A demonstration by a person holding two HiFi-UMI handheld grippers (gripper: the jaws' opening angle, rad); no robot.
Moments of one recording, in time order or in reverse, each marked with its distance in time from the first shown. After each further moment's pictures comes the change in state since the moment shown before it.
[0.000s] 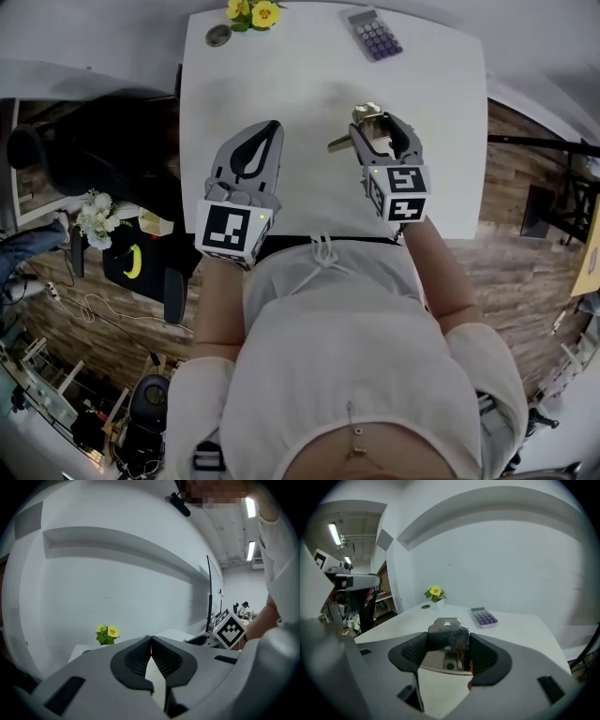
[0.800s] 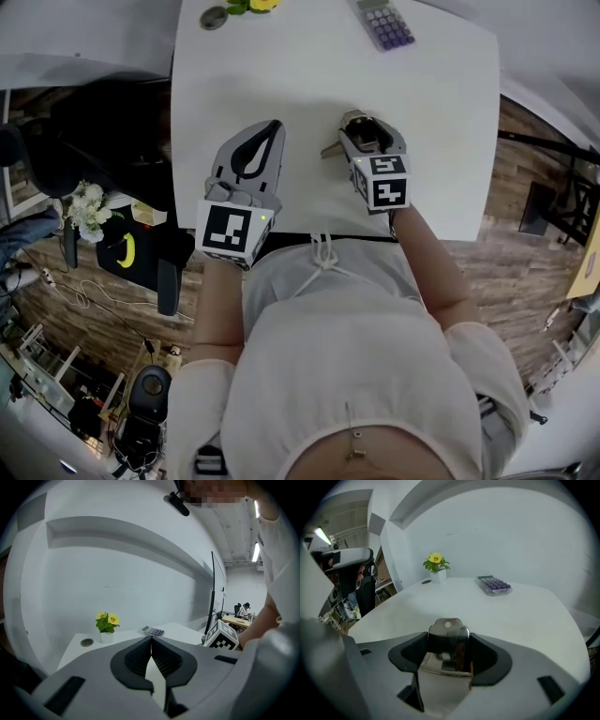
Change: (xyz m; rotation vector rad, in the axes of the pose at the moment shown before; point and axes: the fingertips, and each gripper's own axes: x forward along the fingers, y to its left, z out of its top) left arm 0.008 0.000 -0.041 -0.035 0.063 0.012; right arm 0.046 0.015 -0.090 0.039 0.244 0.055
